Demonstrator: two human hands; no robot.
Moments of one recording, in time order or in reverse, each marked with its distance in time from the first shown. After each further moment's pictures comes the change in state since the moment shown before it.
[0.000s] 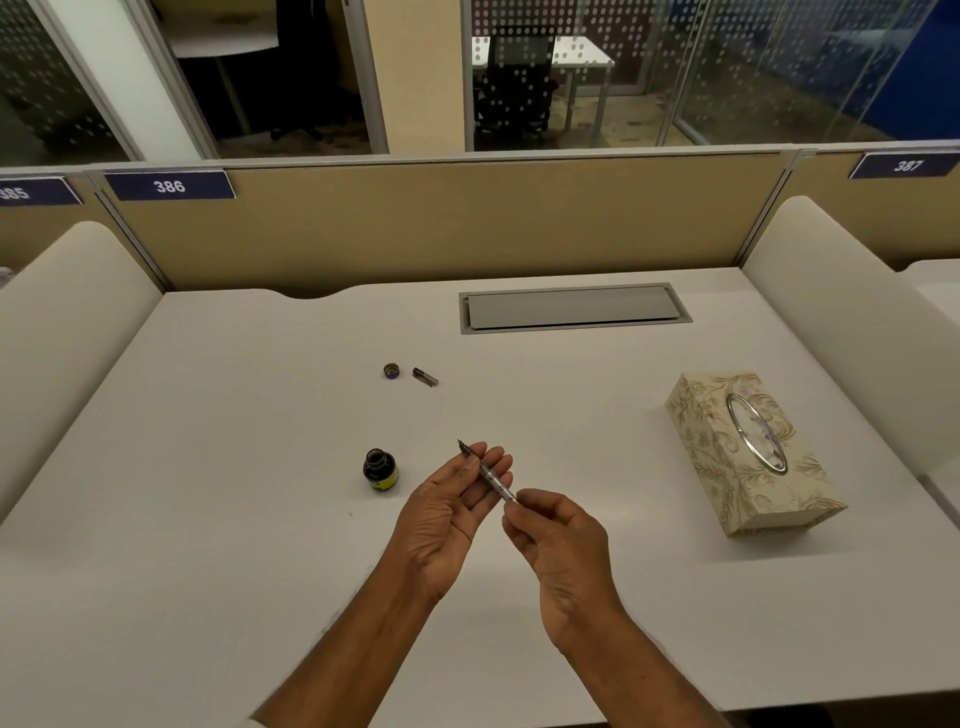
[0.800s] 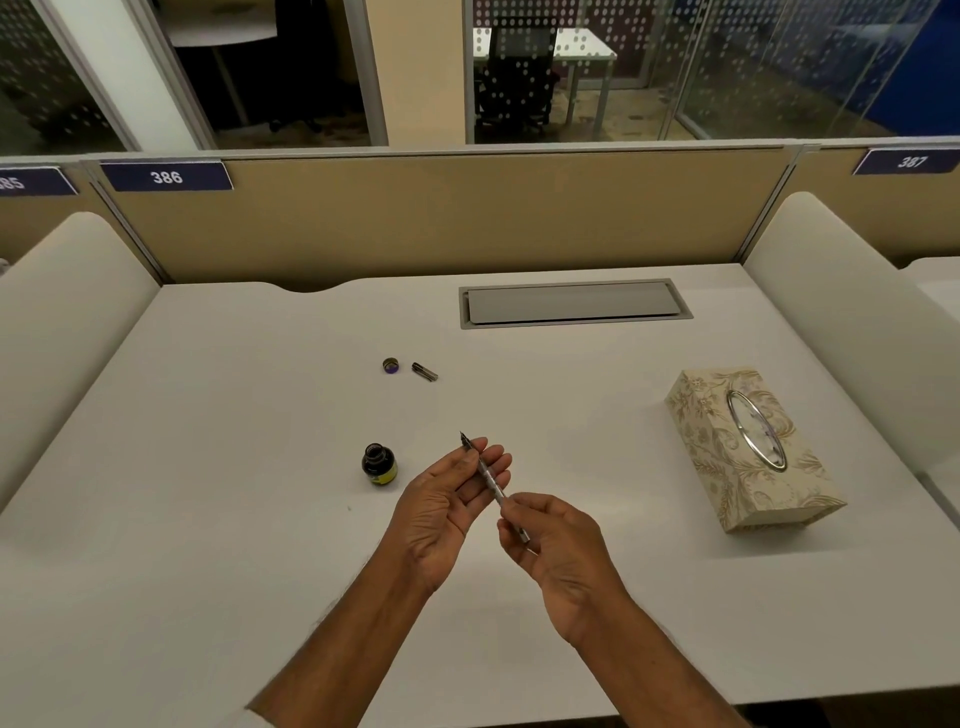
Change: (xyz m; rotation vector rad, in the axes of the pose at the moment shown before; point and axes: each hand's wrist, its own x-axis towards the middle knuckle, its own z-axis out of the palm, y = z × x) left_hand 0.004 0.003 -0.004 0.076 -0.002 0.005; right_hand 0.004 -0.006 -0.004 -0.019 -0.098 0.147
